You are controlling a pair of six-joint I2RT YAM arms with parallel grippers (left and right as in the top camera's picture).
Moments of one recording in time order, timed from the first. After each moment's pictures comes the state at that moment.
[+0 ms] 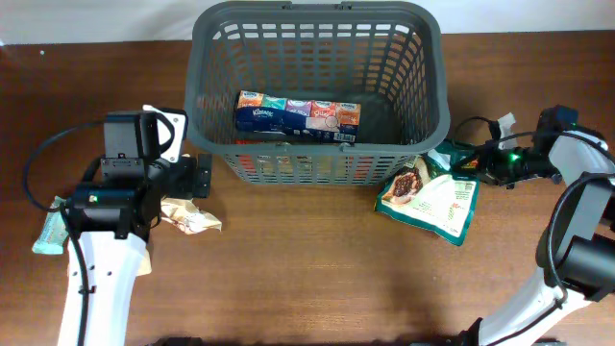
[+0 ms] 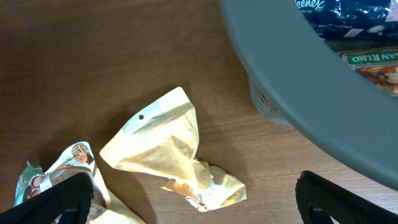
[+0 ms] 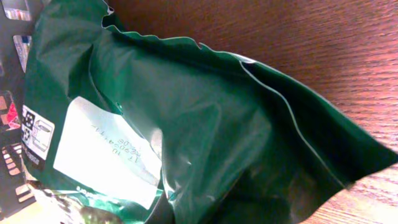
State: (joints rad) left arm -0.02 1.24 1.24 -0.94 -0.07 0.14; right arm -0.41 2.01 1.34 -0.90 -0.72 -0.16
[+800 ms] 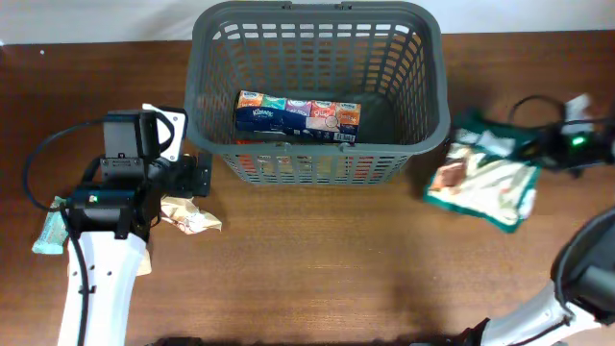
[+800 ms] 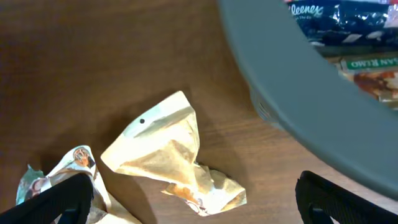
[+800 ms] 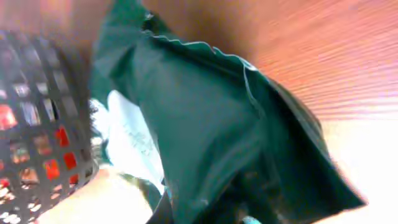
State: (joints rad) left arm -0.02 1.24 1.24 -0.92 -0.07 0.14; right arm -0.59 1.92 1.65 -1.16 -0.52 -0.12
